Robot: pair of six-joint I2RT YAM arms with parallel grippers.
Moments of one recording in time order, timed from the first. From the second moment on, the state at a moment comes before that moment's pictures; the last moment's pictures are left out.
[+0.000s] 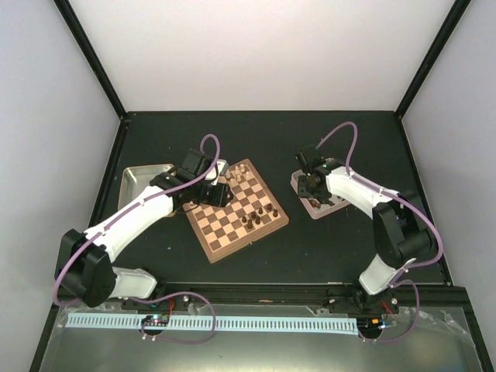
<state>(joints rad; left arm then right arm) -0.52 1.32 0.99 -0.63 0.21 -0.32 0.47 1.66 1.08 -0.69 0.21 0.52</state>
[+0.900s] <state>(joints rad) -0.50 1.27 0.98 -0.62 0.24 -0.32 0.33 2.03 1.51 -0.66 0.23 0.82</state>
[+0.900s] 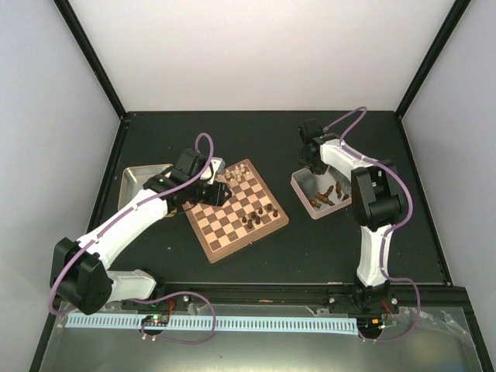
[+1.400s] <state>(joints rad) -0.50 1.27 0.98 -0.62 0.25 -0.32 0.34 2.01 1.43 -0.58 0.14 0.69</state>
